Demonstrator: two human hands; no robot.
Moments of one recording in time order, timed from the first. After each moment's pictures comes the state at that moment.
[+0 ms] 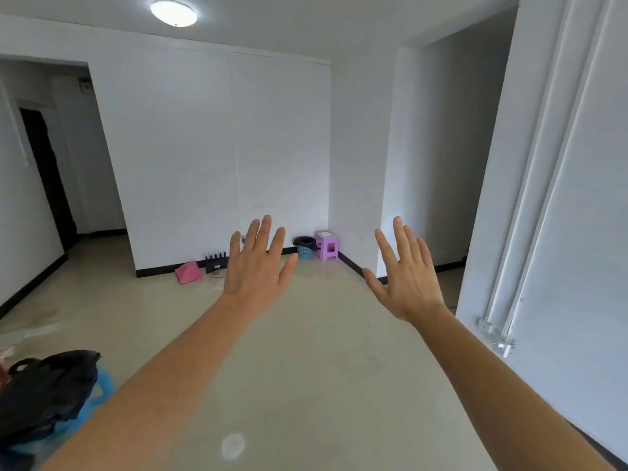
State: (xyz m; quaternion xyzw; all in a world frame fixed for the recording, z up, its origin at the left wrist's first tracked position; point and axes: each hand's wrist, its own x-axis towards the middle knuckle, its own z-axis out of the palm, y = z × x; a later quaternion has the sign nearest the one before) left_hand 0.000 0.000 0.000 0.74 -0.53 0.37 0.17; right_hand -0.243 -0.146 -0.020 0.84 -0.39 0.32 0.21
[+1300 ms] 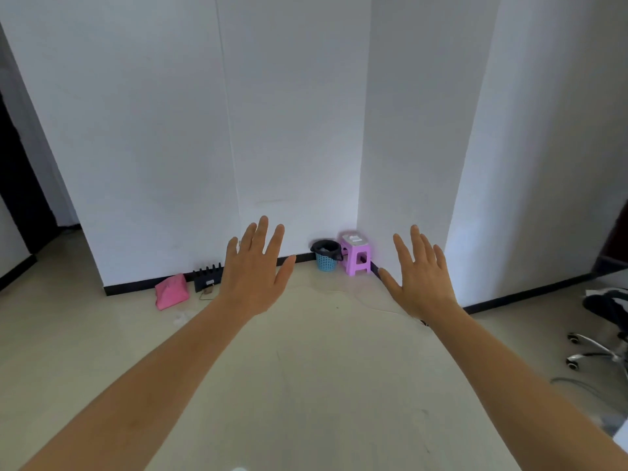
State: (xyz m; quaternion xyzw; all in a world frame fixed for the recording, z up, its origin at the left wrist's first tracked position) left_hand 0.559 -0.794 -0.038 0.78 -0.53 0.29 0.14; right_hand 0.309 -0.986 -0.068 0.87 -0.42 0.24 0.12
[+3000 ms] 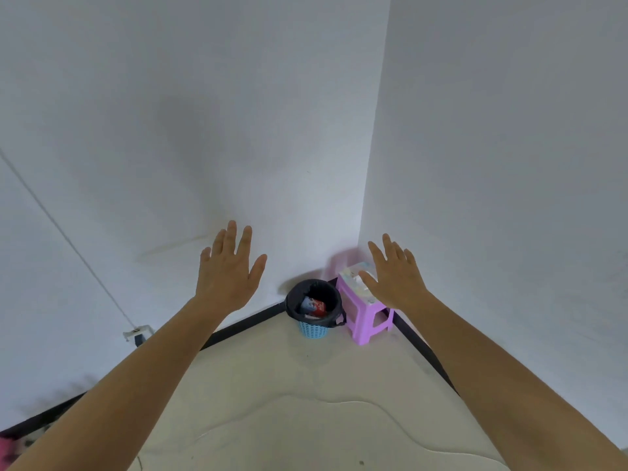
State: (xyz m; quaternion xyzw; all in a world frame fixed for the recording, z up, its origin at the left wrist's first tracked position) left_hand 1.456 -2.077 -0.165 0.82 -0.56 0.09 0.10; right_hand 1.174 -2.239 -0.208 0.87 -0.49 0.04 0.04
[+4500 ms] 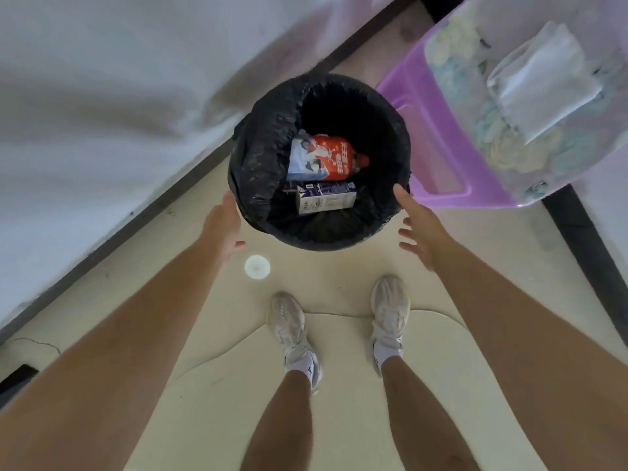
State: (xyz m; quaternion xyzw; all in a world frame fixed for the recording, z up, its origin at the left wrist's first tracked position) left_hand 1.699 -2.617 -0.933 0.84 0.00 -0.52 0.13; right_hand 1.397 -2.691 -0.930 0.22 -0.74 -0.03 -0.64
